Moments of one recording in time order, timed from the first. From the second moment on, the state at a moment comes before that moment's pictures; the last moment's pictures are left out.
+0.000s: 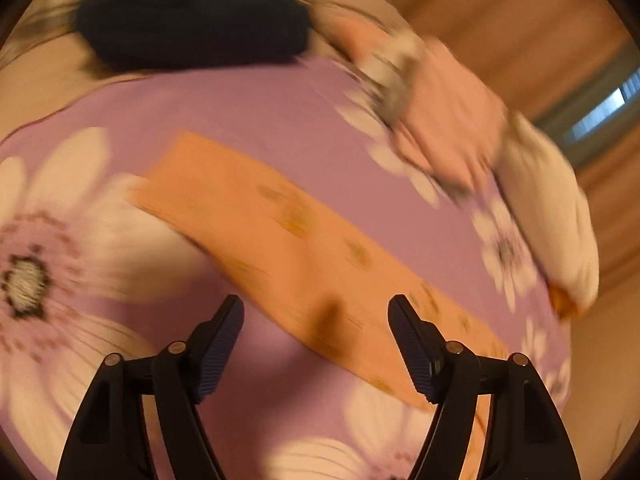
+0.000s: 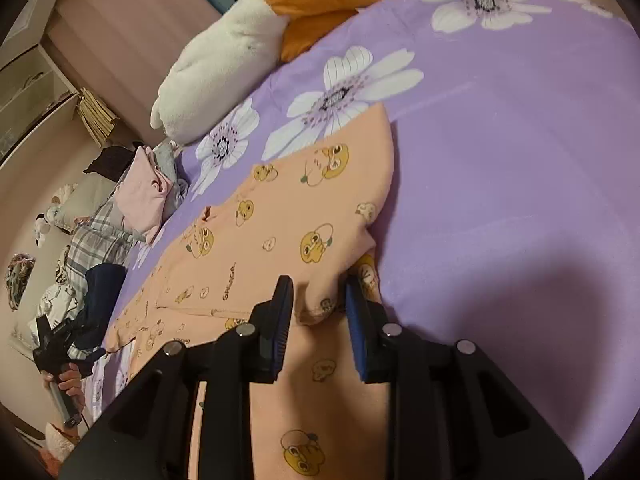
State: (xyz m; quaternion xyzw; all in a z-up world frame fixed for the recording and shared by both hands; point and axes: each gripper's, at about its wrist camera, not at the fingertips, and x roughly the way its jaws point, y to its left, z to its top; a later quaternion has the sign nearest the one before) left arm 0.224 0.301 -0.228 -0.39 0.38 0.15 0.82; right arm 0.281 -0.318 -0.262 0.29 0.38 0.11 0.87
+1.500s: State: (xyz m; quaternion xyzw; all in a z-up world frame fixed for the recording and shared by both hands) left arm 0.338 -0.084 -0.109 -0.07 0.35 -0.04 0.93; right arm 0.249 -0.357 -0.248 0.32 0.34 0.15 0.87
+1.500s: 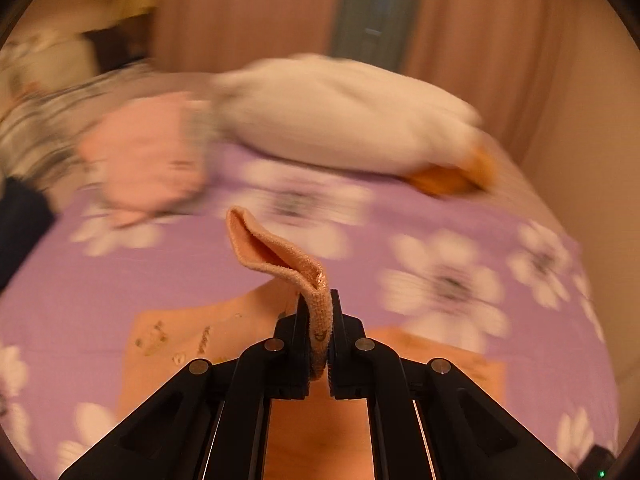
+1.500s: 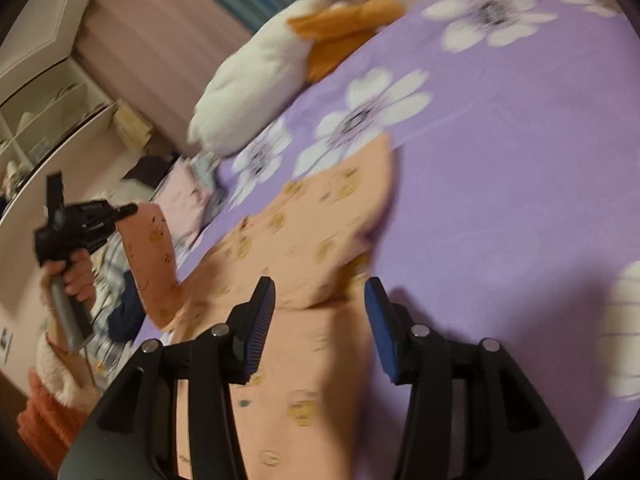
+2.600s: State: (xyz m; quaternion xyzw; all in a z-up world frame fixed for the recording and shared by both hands) left arm 0.273 0.055 -0.266 -0.08 0.43 -0.02 0.90; right arm 0.250 -0.397 -0.275 0.38 0.33 0.10 0.86
